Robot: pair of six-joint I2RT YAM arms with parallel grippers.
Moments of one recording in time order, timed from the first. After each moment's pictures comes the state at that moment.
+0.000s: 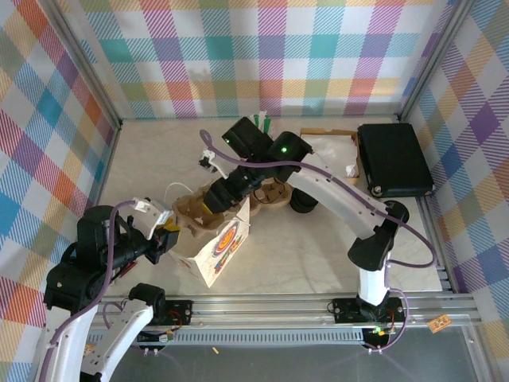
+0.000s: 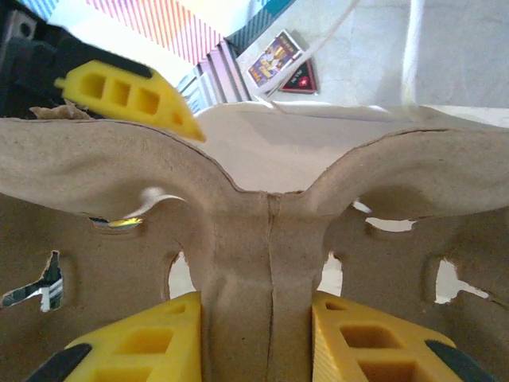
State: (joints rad) left arm -0.26 0.54 1.08 -1.13 0.35 0.24; right arm 0.96 1.89 2.19 -1.22 -0.65 0.18
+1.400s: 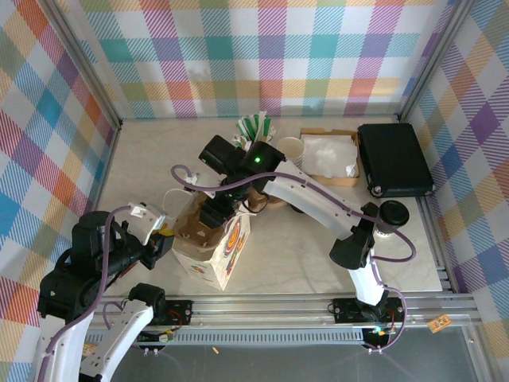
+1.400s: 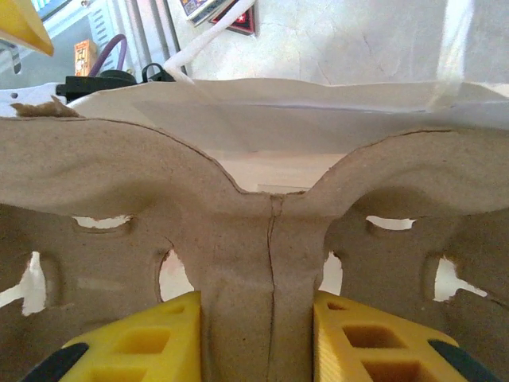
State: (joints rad) left arm -0.26 0.52 1.12 -1.21 0.31 0.22; right arm 1.07 2.02 2.30 -1.37 -0.40 -0.07
